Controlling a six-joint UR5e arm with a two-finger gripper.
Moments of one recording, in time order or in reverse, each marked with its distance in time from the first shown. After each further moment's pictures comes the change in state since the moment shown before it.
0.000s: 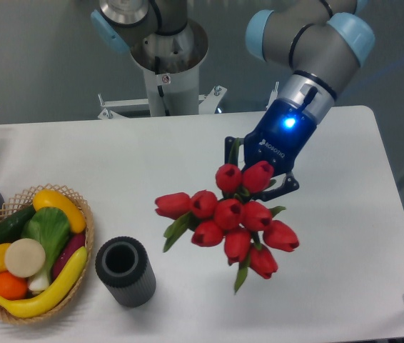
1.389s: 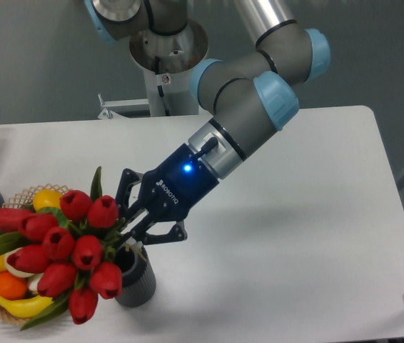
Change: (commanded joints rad) arm -0.233 -0.127 0.124 0.100 -0.086 -0.054
